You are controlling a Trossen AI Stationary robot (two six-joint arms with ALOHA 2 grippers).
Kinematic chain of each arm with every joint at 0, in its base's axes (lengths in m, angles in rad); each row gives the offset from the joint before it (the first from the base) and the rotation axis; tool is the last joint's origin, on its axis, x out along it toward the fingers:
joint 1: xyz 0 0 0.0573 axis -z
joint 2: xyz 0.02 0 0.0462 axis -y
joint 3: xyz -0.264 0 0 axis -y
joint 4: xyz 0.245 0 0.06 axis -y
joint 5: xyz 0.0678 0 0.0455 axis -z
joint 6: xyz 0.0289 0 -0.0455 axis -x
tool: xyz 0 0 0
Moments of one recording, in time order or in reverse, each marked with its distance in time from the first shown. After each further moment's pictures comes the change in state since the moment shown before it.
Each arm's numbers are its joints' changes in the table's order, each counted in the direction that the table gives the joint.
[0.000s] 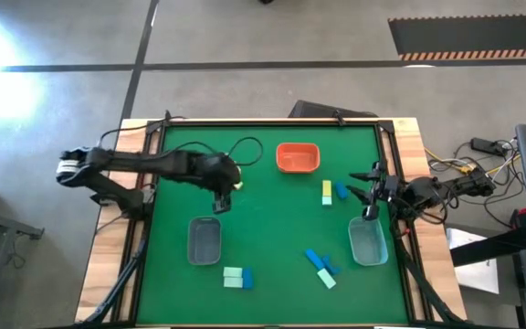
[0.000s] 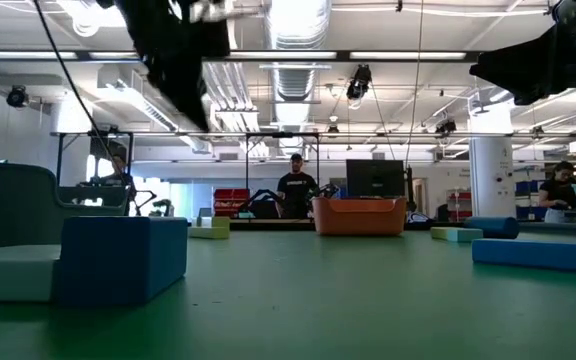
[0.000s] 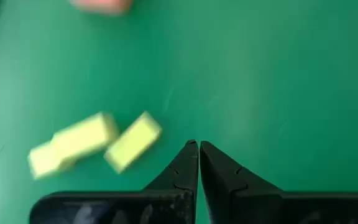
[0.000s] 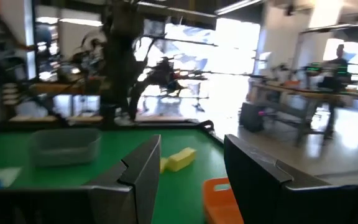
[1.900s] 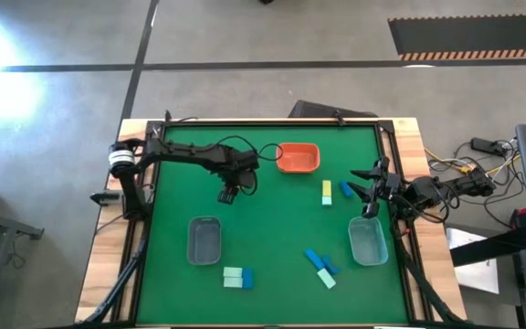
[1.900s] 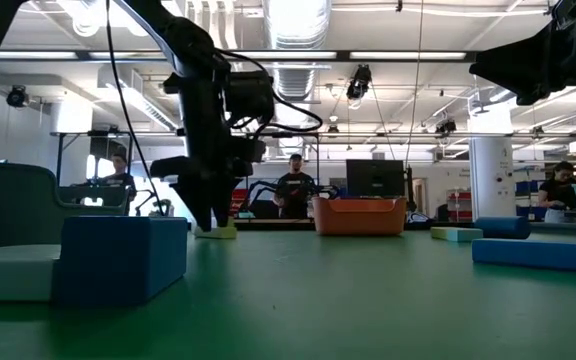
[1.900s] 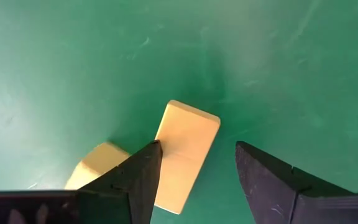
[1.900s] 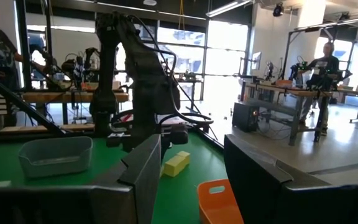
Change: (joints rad) left arm -0.178 -0.409 0.062 0.088 0.091 -0.598; right arm 0.000 0.000 0.000 0.021 0.028 -0.015
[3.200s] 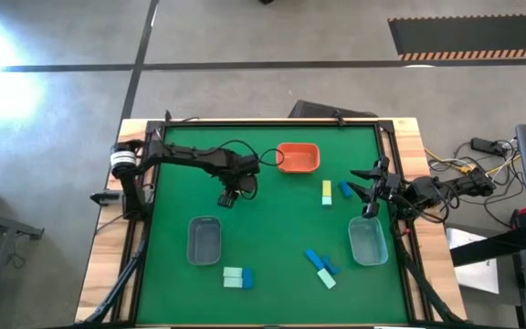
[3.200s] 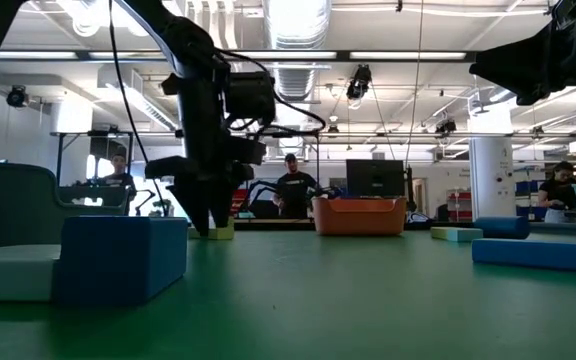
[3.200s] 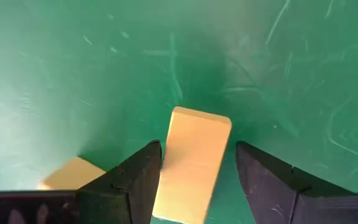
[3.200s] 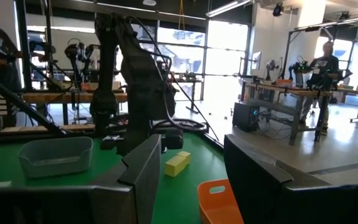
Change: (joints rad) left arm 0.027 -0.019 -0.010 0.006 -0.001 0.006; right arm 0.000 0.000 0.000 0.001 0.000 -0.003
